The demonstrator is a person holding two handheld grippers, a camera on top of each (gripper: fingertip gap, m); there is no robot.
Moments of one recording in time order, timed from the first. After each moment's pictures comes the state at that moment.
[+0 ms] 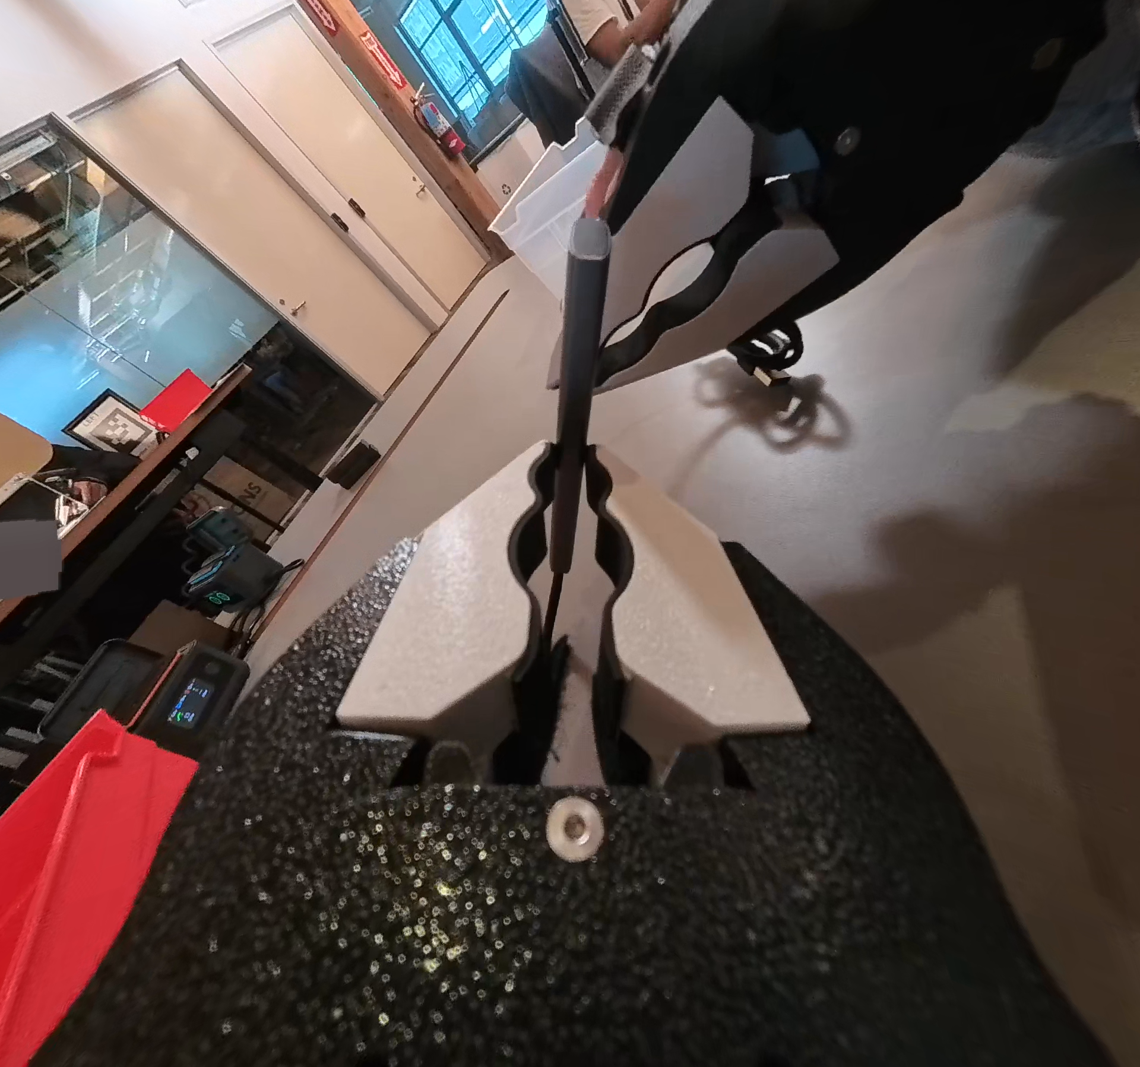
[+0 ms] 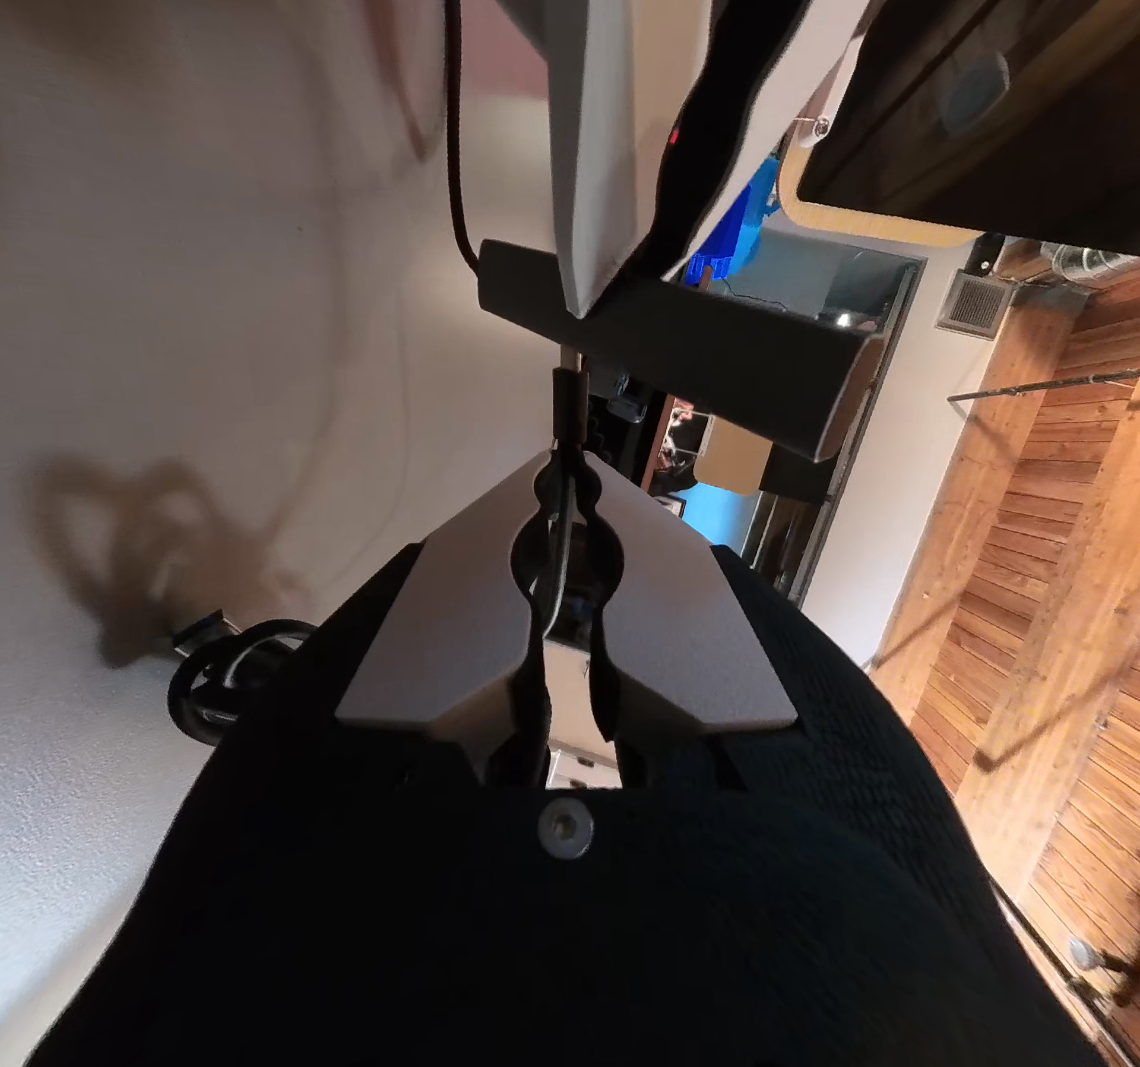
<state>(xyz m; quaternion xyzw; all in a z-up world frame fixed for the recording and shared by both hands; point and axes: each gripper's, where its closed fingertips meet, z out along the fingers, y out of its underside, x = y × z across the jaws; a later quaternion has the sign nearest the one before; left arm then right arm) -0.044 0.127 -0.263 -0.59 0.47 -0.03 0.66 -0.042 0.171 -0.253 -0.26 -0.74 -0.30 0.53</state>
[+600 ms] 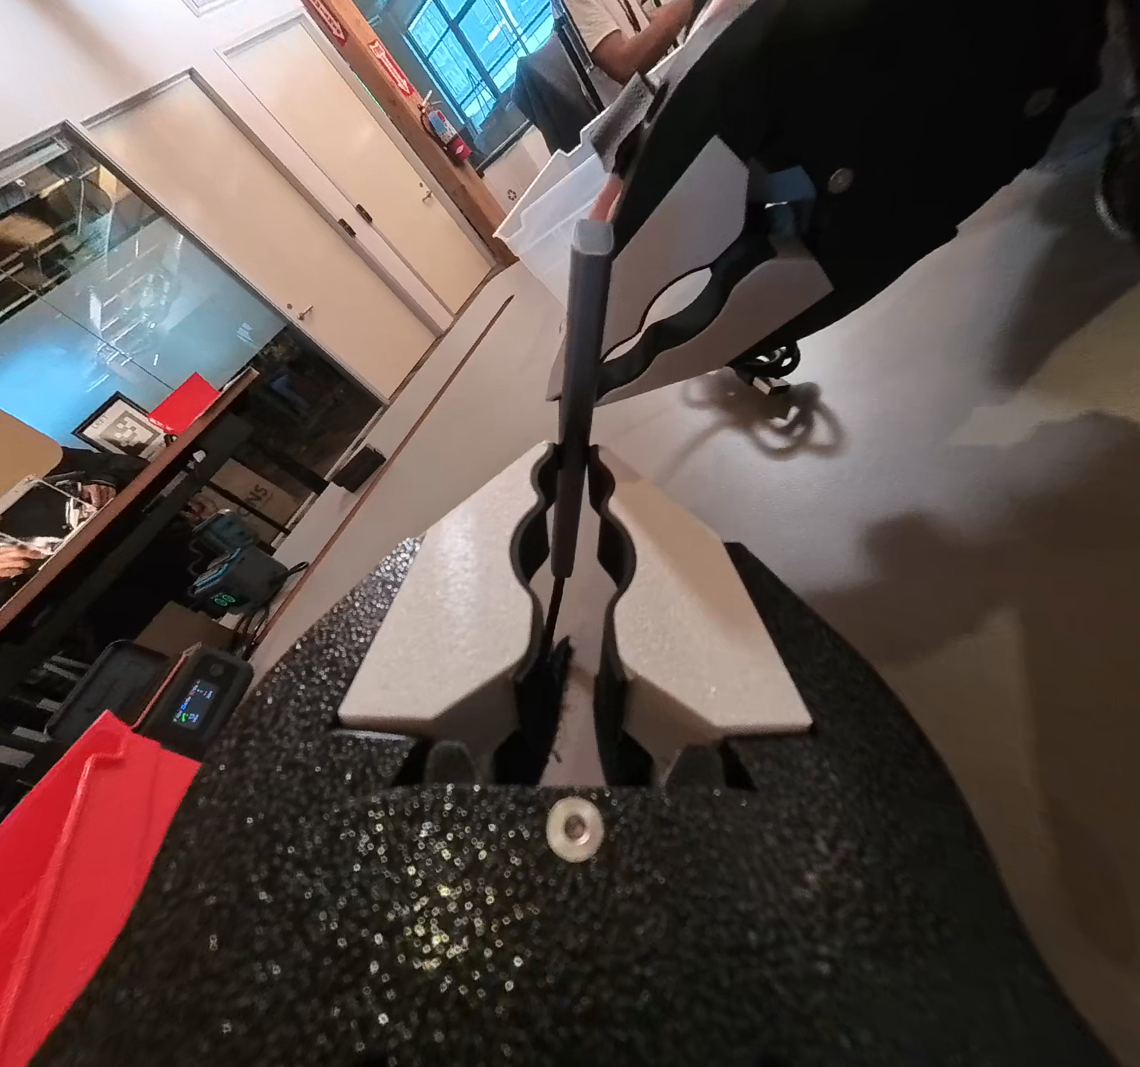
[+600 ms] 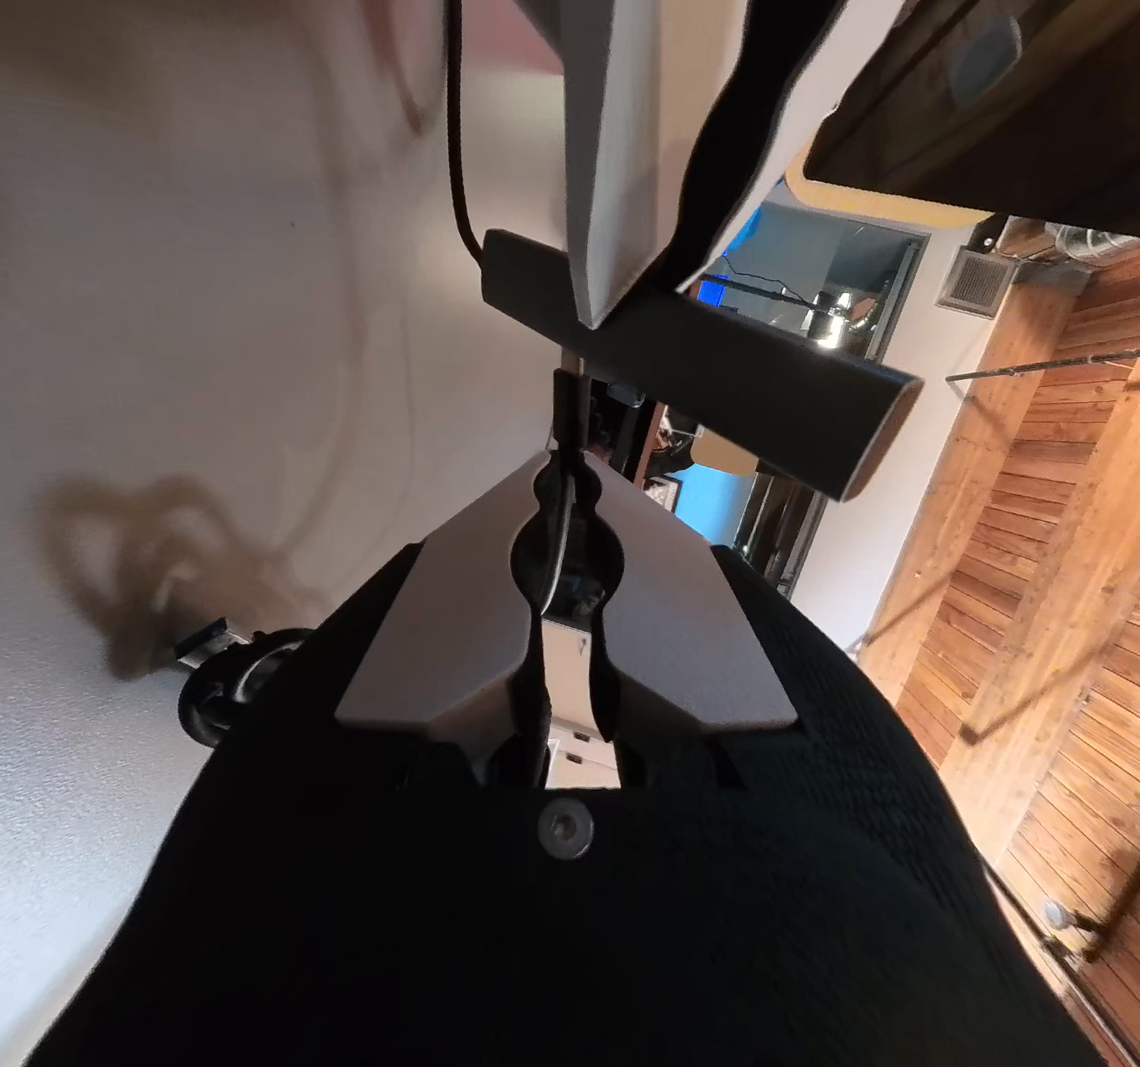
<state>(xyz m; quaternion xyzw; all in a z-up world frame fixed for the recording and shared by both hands) -0.044 0.127 -0.261 -0.59 0.47 -0.02 0.66 -0.043 0.171 -0.257 -0.27 -0.74 -0.32 0.53</state>
